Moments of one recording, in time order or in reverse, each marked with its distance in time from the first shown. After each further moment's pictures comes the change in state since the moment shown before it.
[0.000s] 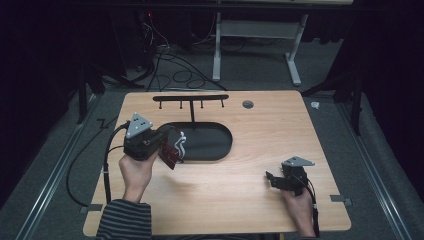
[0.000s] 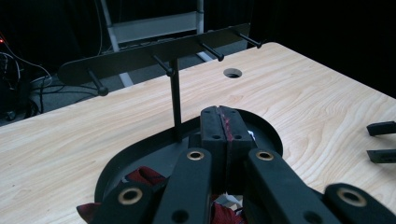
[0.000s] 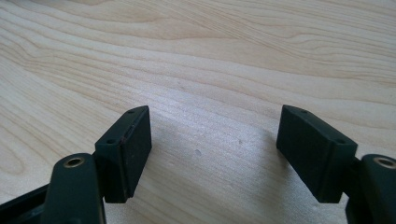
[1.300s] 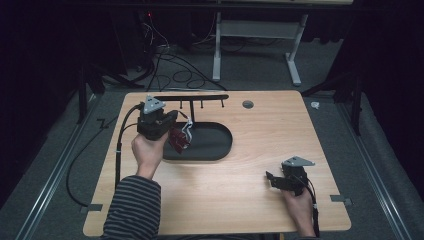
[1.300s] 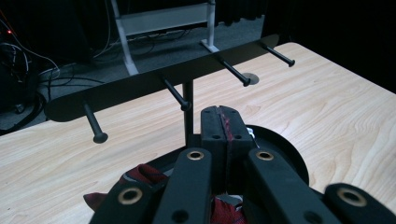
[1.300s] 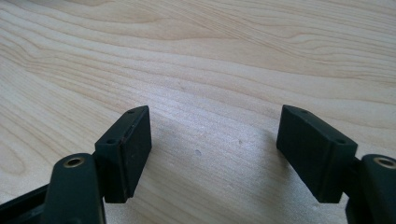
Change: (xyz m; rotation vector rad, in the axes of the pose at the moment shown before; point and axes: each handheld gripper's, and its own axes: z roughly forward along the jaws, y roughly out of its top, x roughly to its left) left arm 0.011 0.029 0.051 0.041 0.042 -0.019; right arm 0.000 0.000 0.000 -0.001 0.003 0.008
